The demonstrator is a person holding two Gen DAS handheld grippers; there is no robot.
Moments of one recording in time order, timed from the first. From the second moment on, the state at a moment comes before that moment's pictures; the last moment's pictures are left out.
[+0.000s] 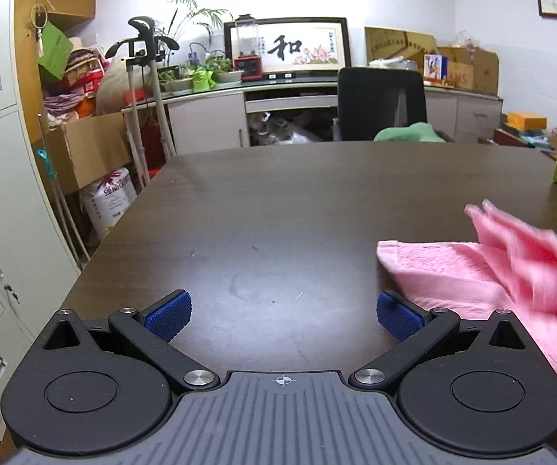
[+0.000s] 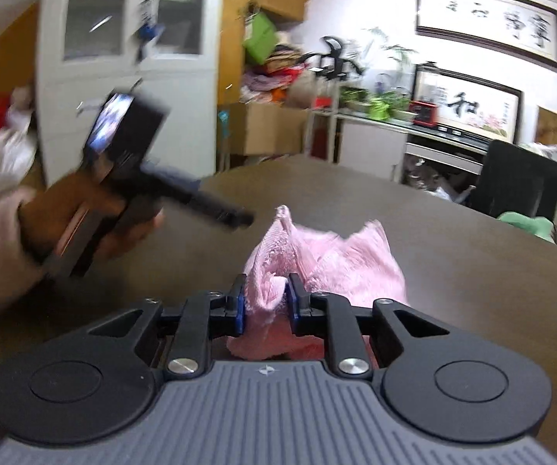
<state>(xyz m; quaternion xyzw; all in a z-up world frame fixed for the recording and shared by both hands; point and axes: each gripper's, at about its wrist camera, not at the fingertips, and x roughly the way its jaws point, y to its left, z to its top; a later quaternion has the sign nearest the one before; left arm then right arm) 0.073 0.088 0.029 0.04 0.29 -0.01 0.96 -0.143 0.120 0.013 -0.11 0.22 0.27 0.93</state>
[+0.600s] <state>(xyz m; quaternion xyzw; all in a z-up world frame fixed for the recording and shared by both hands) 0.120 0.101 0.025 -0.05 0.39 -0.02 0.92 -0.168 0.132 -0.025 -0.15 0.25 0.23 0.93</state>
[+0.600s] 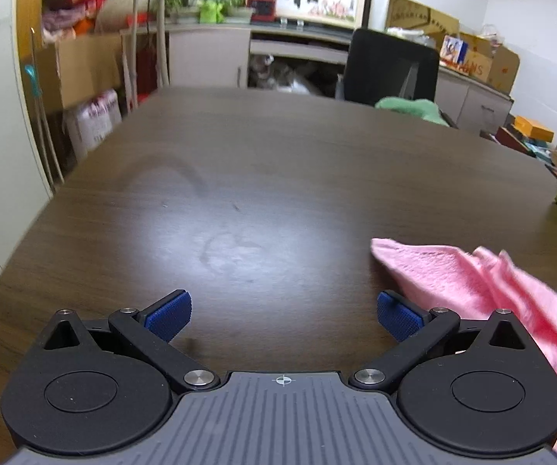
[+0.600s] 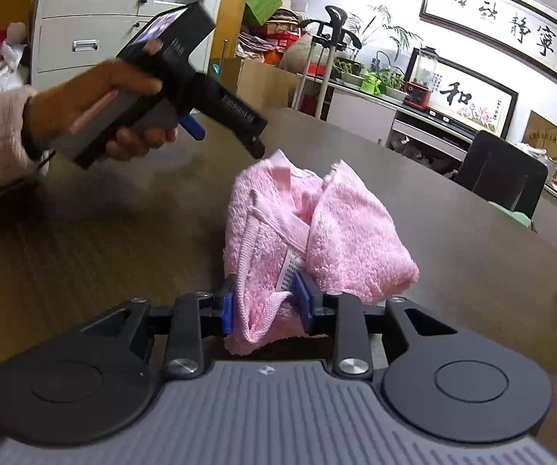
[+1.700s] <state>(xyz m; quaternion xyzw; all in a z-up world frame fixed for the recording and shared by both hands) 0.151 0.097 0.016 -0.17 0.48 -0.14 0.85 -0.196 0.125 -0.015 -0.12 0.20 0.22 0.95</state>
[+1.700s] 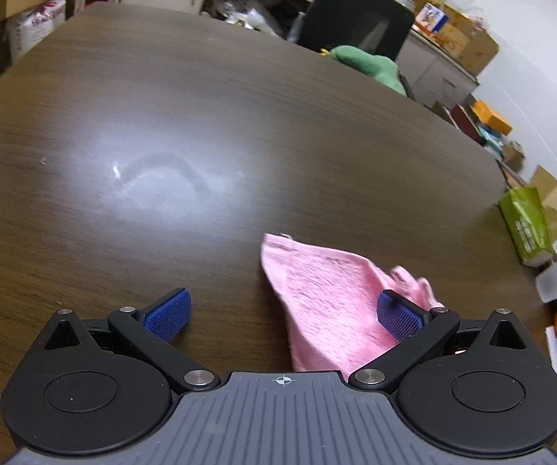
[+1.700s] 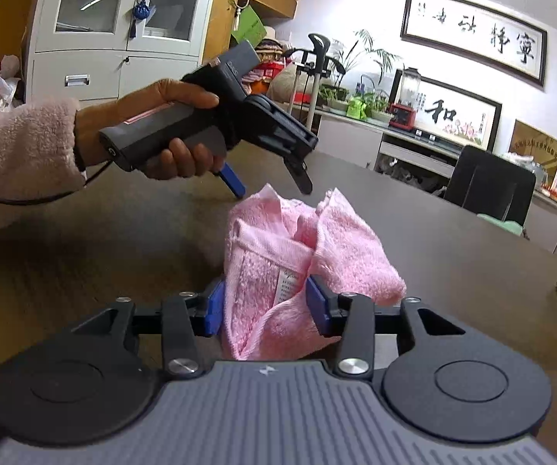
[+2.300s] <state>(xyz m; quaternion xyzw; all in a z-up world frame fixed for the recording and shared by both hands) 0.149 0.070 0.019 -0.13 0.46 -0.15 0.86 -0.201 0.115 -0.005 -0.10 0.17 0.19 0.96</state>
